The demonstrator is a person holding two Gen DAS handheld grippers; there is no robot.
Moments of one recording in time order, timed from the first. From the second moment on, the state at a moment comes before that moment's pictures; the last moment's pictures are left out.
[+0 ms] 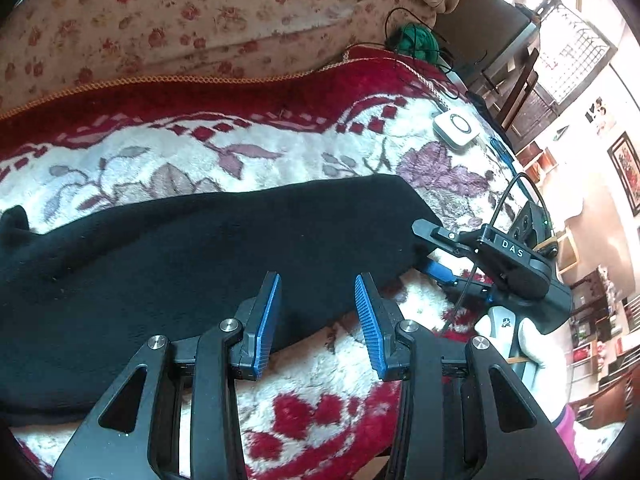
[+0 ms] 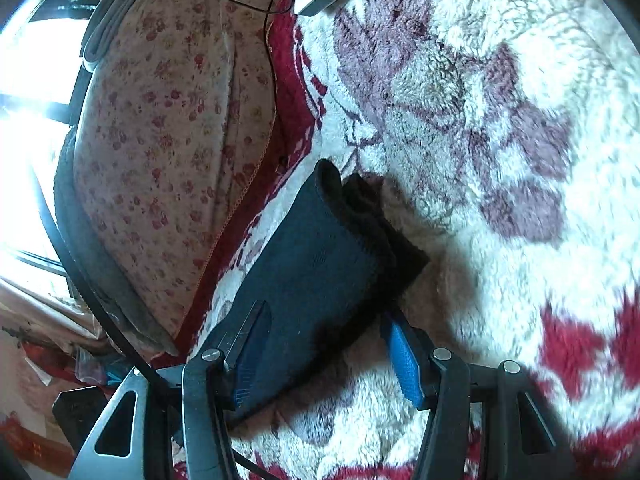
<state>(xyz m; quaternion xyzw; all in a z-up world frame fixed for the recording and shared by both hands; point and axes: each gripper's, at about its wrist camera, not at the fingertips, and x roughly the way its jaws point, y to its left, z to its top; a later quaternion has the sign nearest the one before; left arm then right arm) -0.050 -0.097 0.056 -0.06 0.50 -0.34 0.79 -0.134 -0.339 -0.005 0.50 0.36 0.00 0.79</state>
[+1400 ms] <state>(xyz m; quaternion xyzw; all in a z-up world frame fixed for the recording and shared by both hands) 0.054 -0.232 0.008 0.19 0.53 -0.56 0.61 -0.124 -0.345 -0.019 0.51 0.31 0.07 0.80</state>
